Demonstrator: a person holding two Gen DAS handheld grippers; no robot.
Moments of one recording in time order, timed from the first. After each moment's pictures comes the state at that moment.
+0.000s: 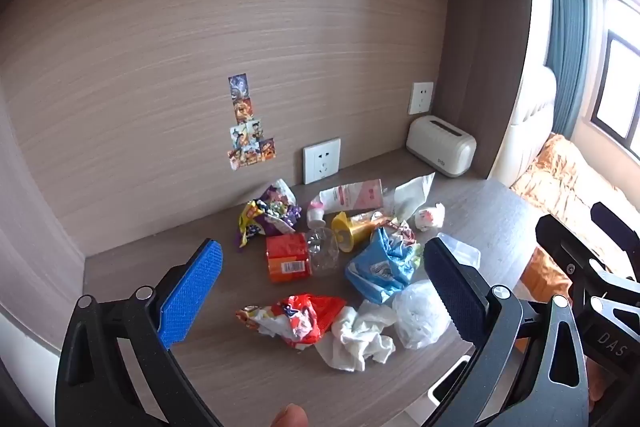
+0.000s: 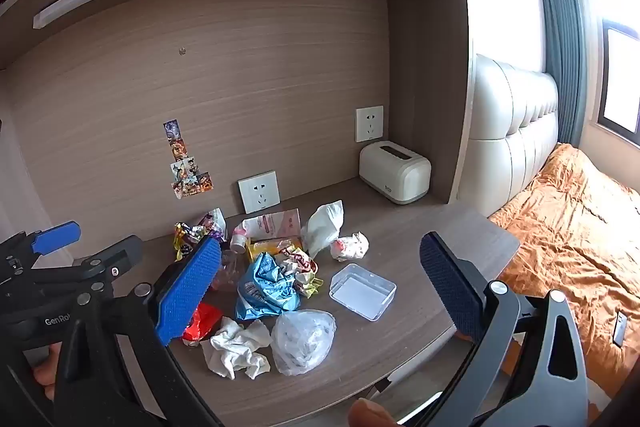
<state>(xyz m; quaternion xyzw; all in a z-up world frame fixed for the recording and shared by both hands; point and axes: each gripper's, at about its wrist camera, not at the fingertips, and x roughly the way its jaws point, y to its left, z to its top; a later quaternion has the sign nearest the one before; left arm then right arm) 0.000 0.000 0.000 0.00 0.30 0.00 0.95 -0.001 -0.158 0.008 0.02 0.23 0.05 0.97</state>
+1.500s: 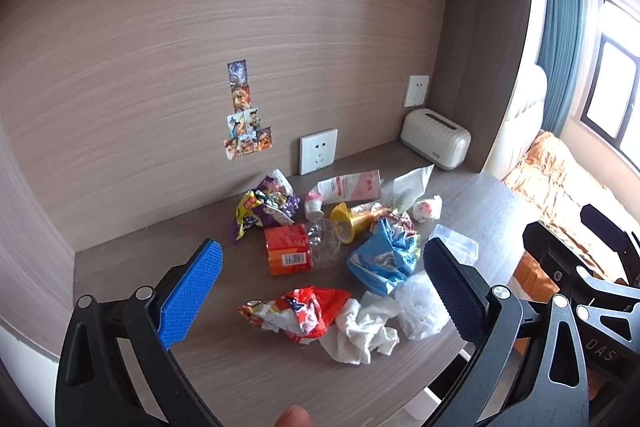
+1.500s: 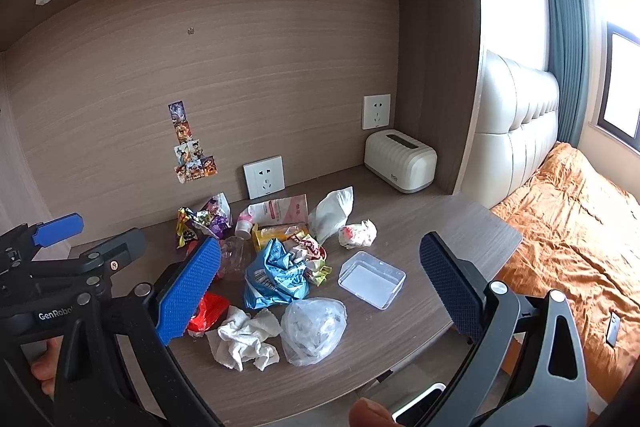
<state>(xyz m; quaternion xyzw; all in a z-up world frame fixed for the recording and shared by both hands) 0.000 0.016 -0.005 -0.01 0.32 -0.03 0.95 0.002 -0.136 0.004 0.00 0.25 0.04 0.97</state>
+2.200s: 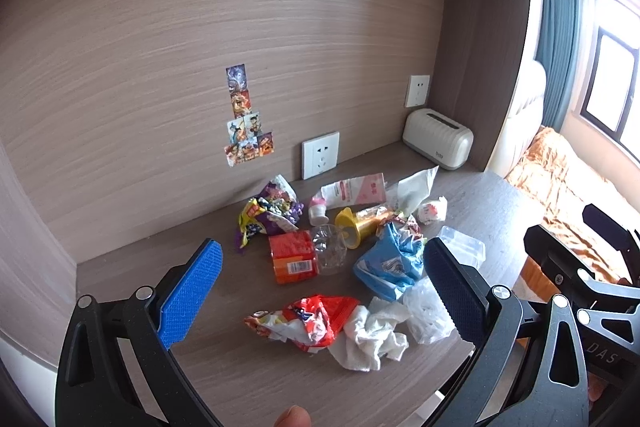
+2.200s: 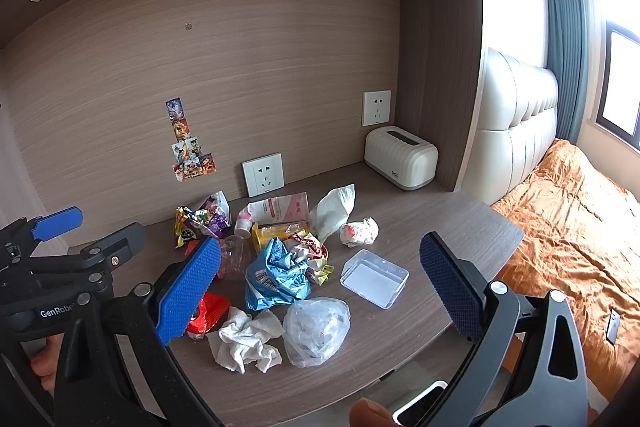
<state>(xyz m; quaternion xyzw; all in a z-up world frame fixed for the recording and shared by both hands) 0.009 0.020 -0.004 0.00 0.32 -0.03 0.95 0.007 -0.134 0.003 0.01 0.26 0.04 0.96</state>
